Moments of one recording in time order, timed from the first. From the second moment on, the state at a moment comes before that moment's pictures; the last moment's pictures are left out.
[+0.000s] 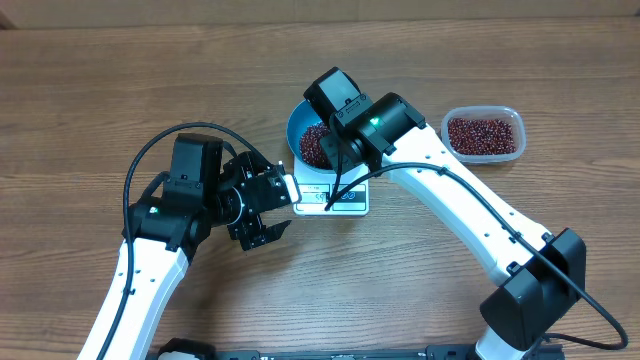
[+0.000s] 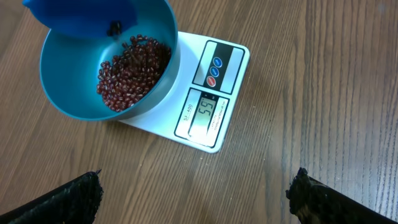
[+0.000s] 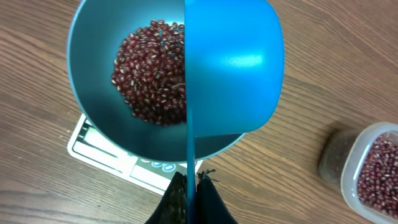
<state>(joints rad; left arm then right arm) -0.22 1.20 0.96 -0.77 0.47 0.97 0.67 1.85 1.74 -1.12 0.24 0.15</state>
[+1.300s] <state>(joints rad) -0.22 1.20 0.96 -0.77 0.47 0.97 0.64 1.84 1.90 -1.20 0.20 0.27</state>
